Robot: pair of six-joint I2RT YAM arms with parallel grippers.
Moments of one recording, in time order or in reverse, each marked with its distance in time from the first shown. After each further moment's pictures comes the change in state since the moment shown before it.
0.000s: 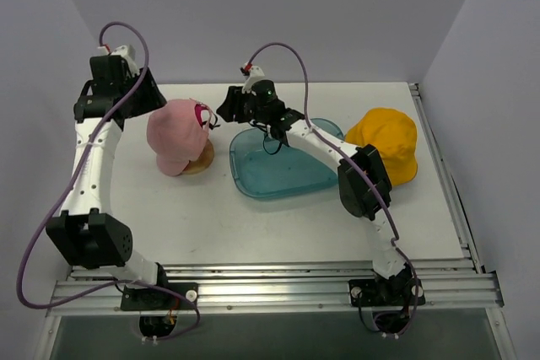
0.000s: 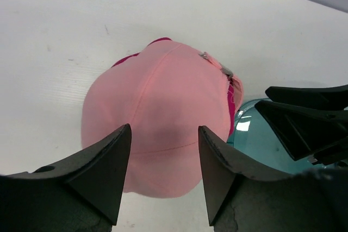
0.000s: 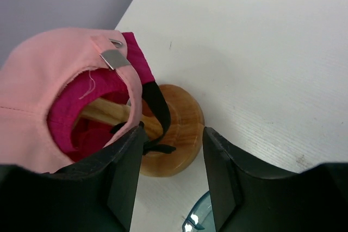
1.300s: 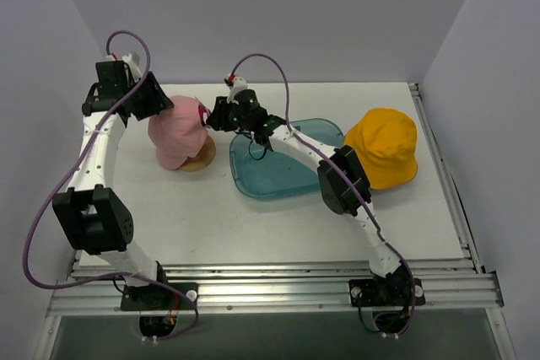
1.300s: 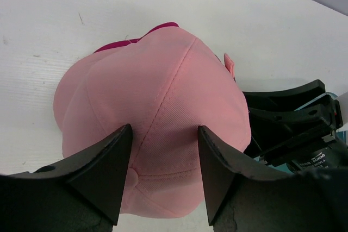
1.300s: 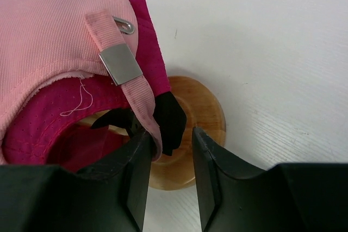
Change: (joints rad) left arm 0.076 0.068 -0.087 0.116 0.158 -0.056; right arm 0.049 0.186 0.176 -0.012 0.019 0.018
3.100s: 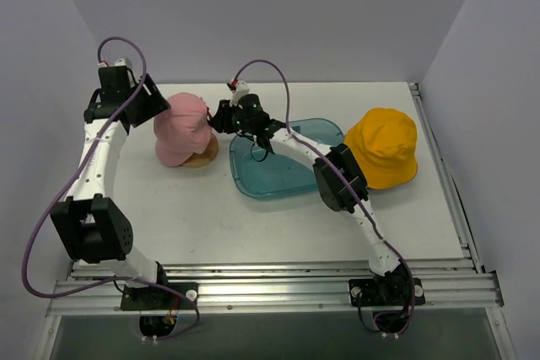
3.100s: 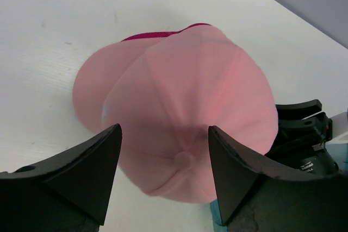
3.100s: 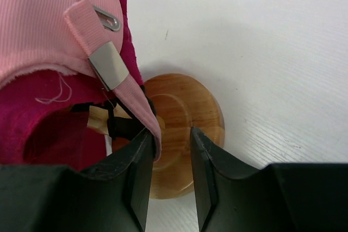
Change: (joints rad) left arm -0.034 -0.052 -0.085 0.067 -0.182 -0.111; right arm -0.023 0.060 -0.027 0.120 -0.040 -0.027
